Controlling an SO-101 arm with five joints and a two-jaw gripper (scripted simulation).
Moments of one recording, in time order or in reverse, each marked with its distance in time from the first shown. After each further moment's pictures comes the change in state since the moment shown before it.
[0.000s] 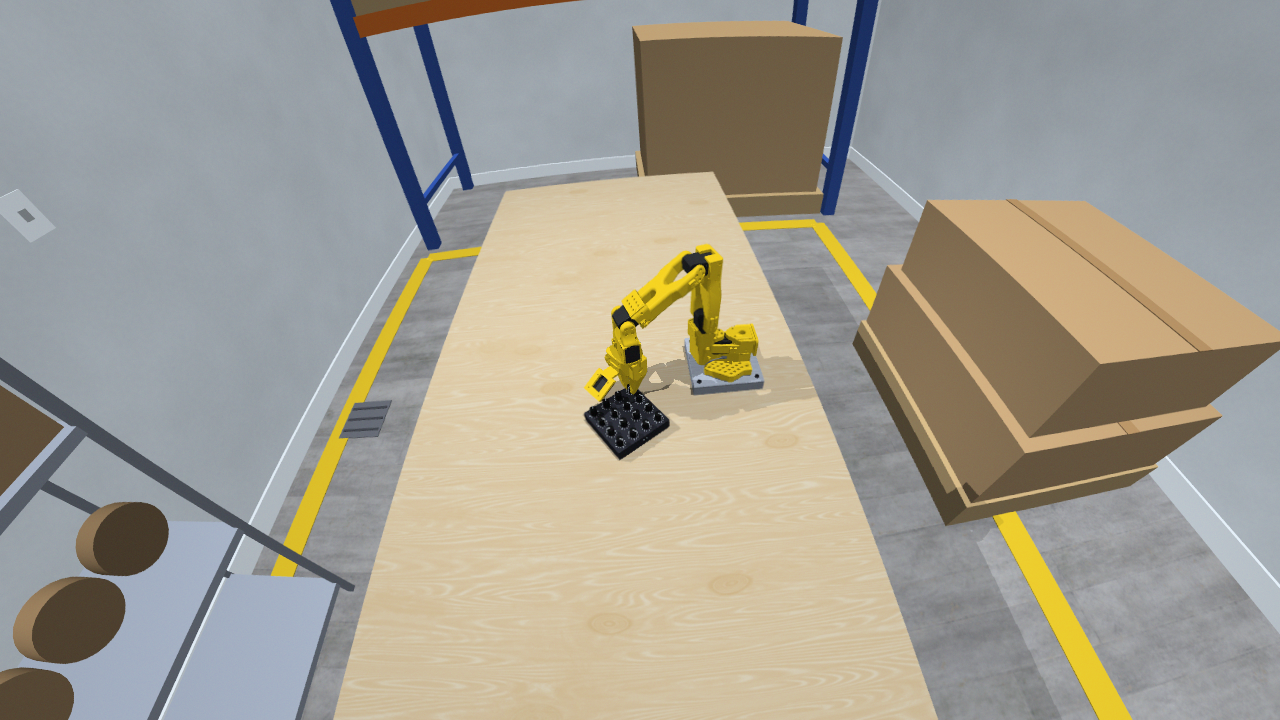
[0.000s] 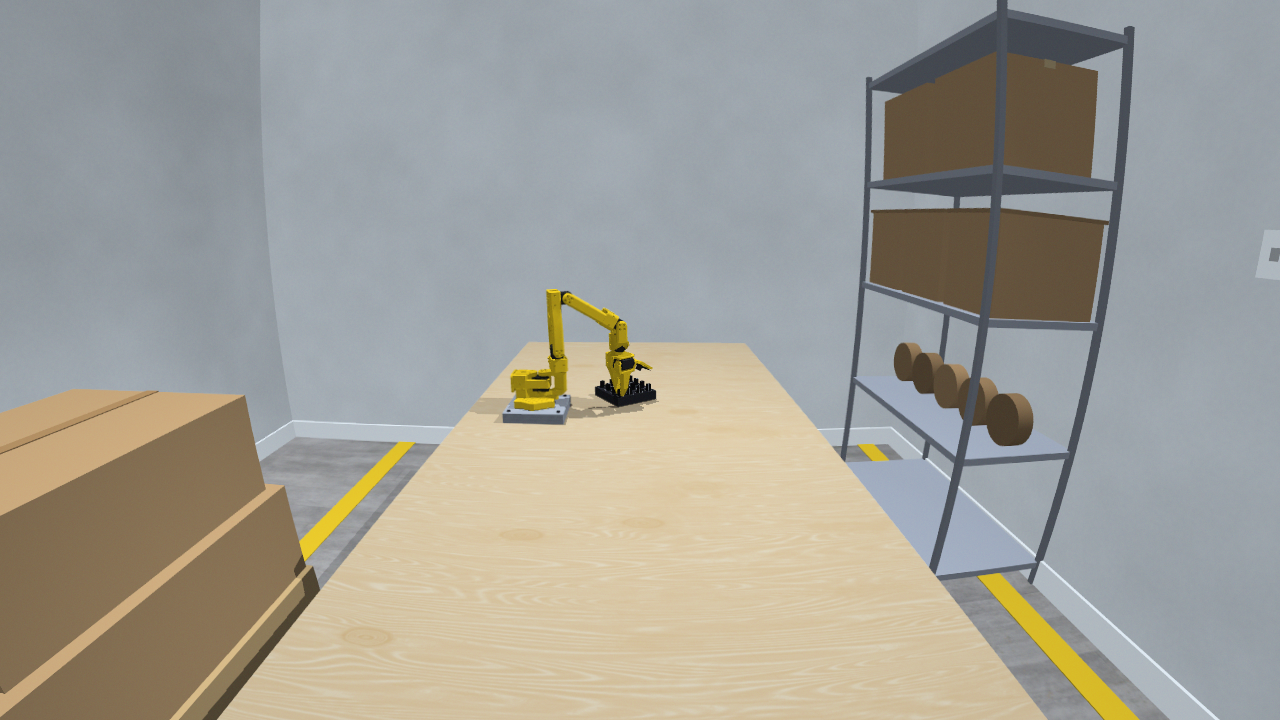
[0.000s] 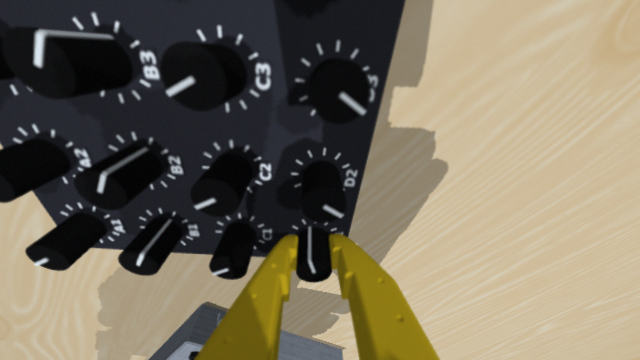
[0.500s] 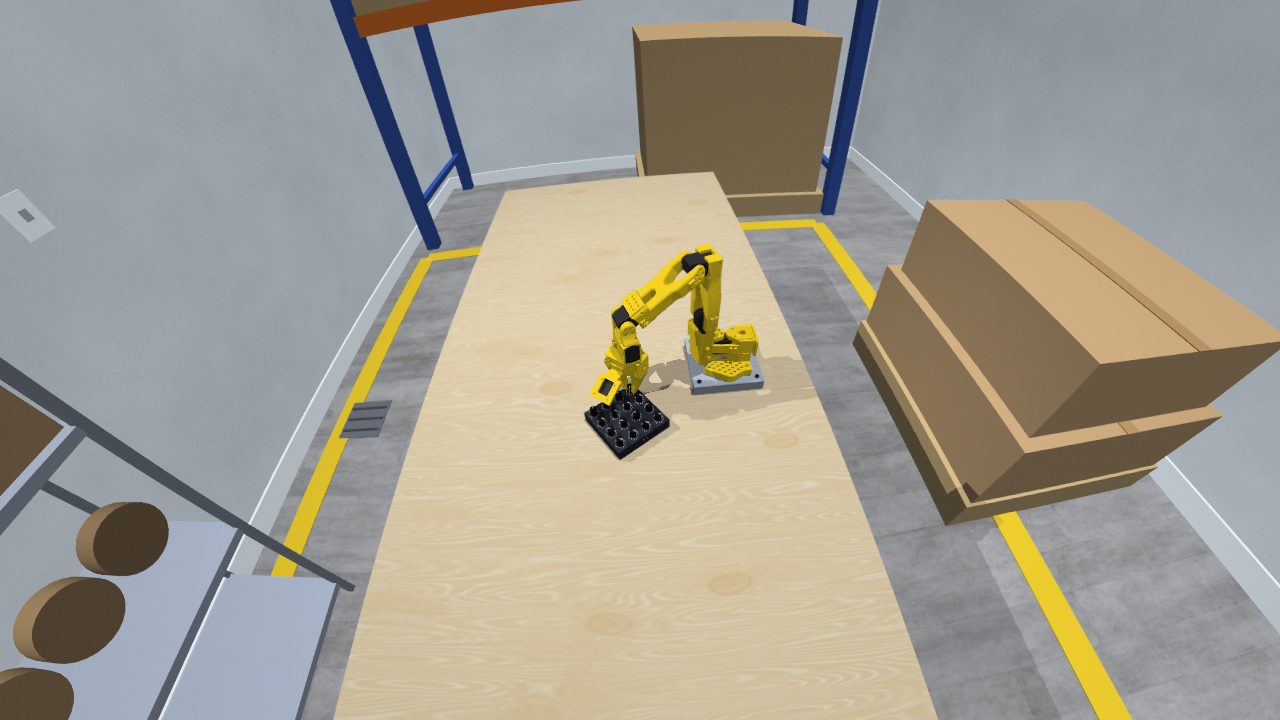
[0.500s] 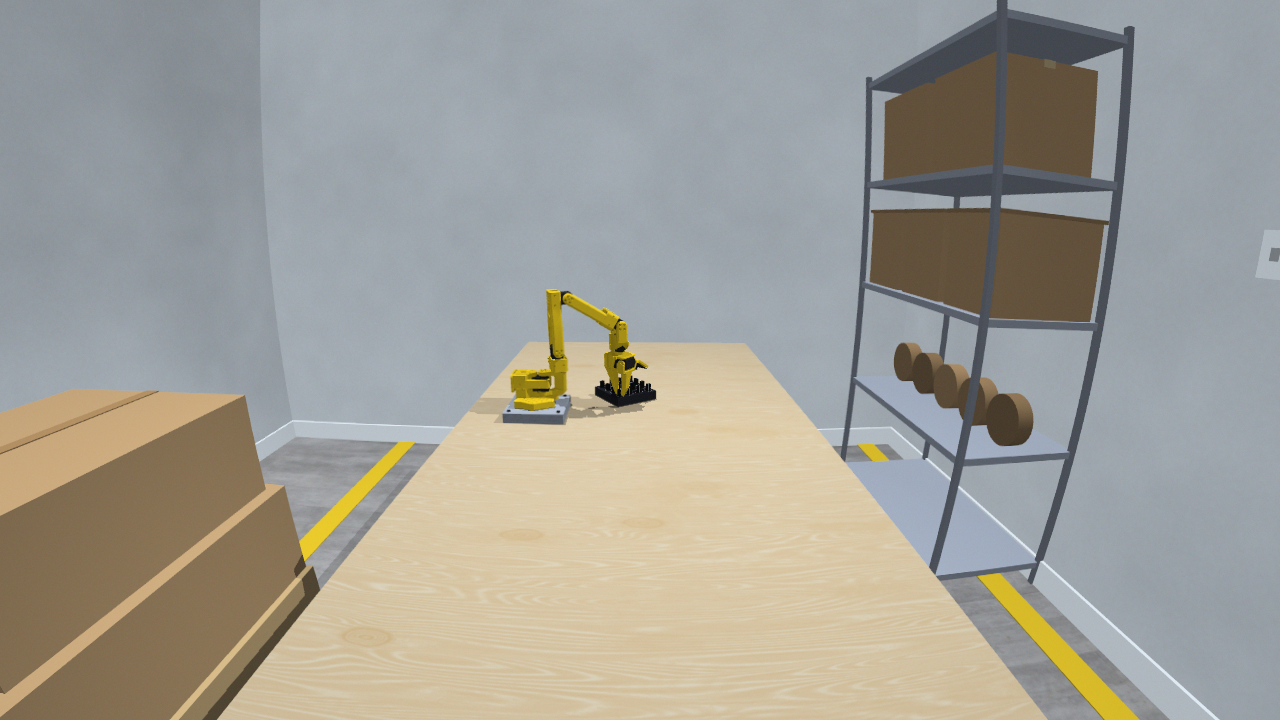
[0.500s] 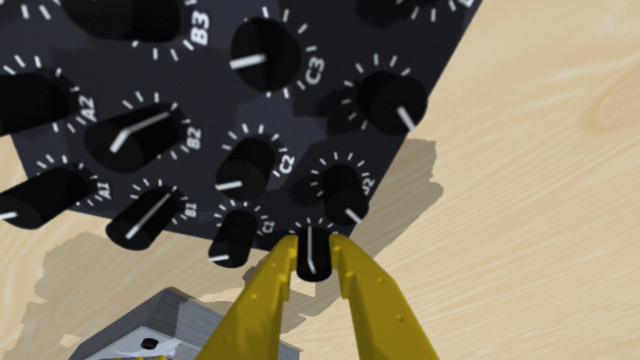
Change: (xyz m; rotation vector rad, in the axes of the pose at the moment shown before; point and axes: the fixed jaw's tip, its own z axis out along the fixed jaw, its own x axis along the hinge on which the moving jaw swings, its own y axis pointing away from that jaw) arm 0.001 0.000 0.000 -0.001 -0.001 -0.226
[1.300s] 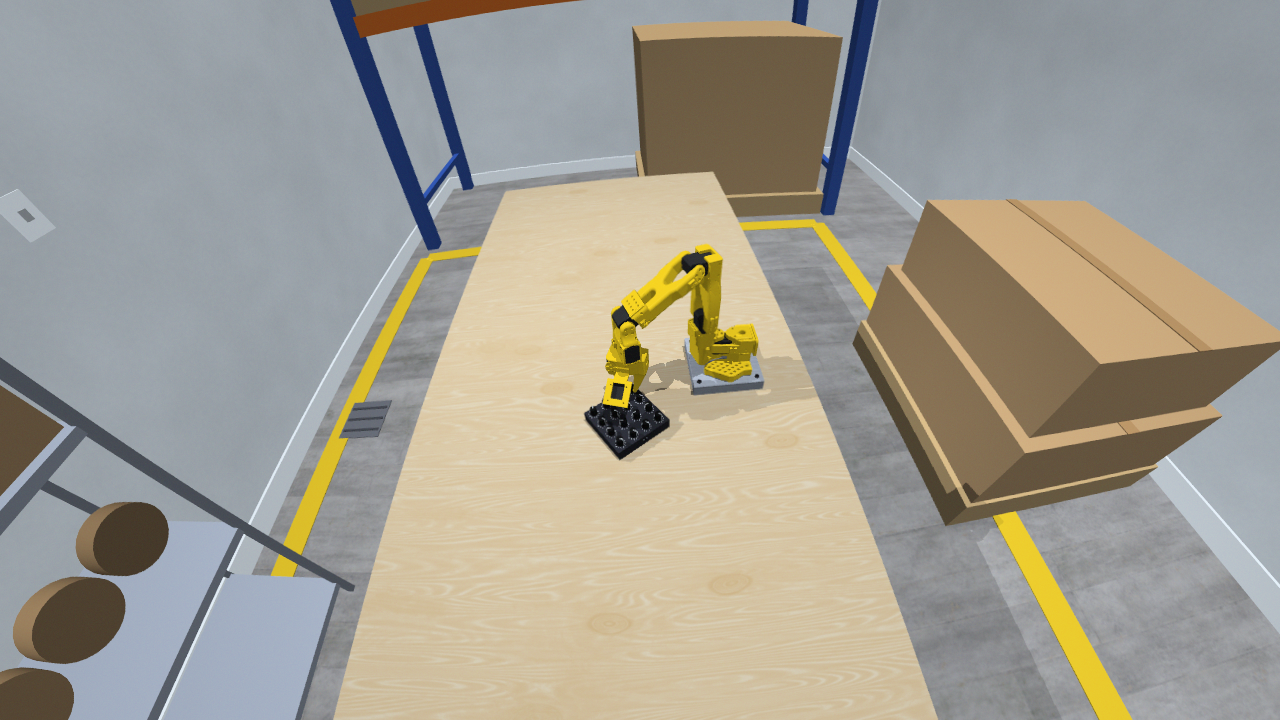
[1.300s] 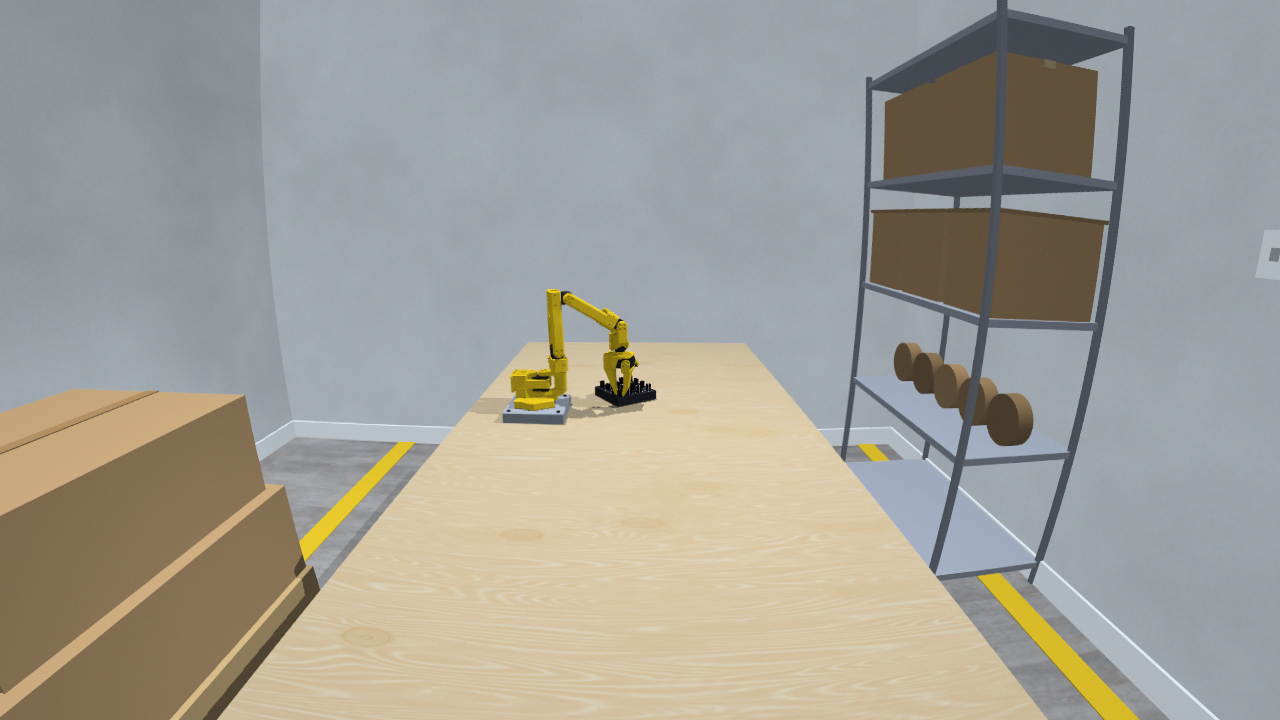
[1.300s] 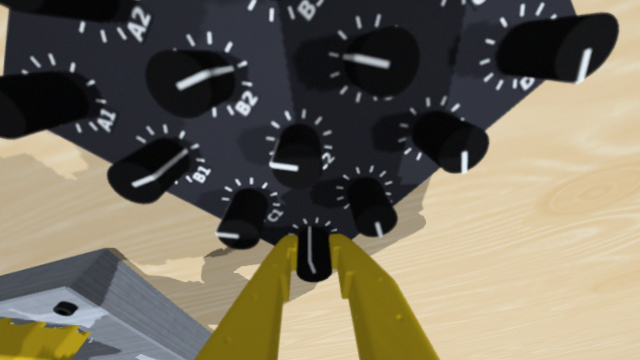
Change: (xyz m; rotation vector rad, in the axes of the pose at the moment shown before) arm 0.002 0.000 0.000 -0.002 -0.002 -0.365
